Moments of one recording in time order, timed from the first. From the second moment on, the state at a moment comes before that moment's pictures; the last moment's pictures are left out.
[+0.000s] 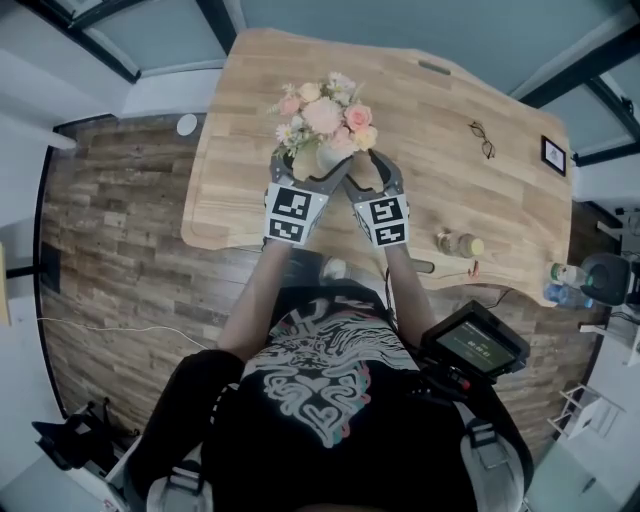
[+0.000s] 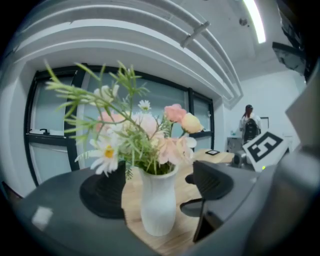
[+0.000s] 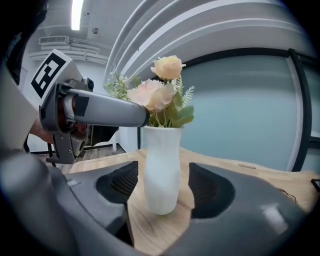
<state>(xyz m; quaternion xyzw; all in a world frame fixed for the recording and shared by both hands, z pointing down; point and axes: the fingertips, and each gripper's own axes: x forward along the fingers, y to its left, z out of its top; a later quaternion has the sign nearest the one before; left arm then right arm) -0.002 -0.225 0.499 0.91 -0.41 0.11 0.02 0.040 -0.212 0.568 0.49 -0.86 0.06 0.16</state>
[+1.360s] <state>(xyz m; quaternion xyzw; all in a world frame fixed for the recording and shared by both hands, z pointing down) 0.015 -0.250 0.493 0.93 -0.34 0.12 0.01 0.004 -0.263 0.564 0.44 -0.89 0.01 0.15</state>
